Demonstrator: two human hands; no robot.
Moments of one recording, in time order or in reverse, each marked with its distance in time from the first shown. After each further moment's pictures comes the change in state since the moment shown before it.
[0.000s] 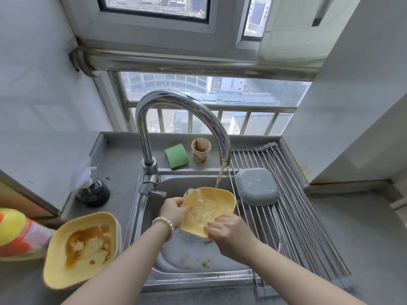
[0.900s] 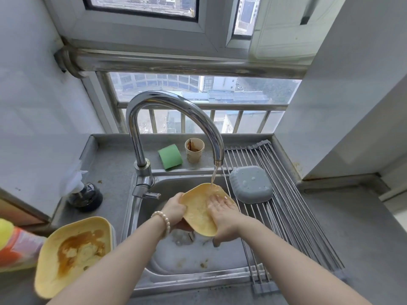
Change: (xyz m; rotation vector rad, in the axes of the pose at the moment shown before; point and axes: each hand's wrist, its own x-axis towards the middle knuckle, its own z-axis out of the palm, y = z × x) left_hand -0.005 0.022 0.003 -0.064 -0.243 -0.107; right_hand 0.031 0.022 -0.016 0.028 -0.788 0.499
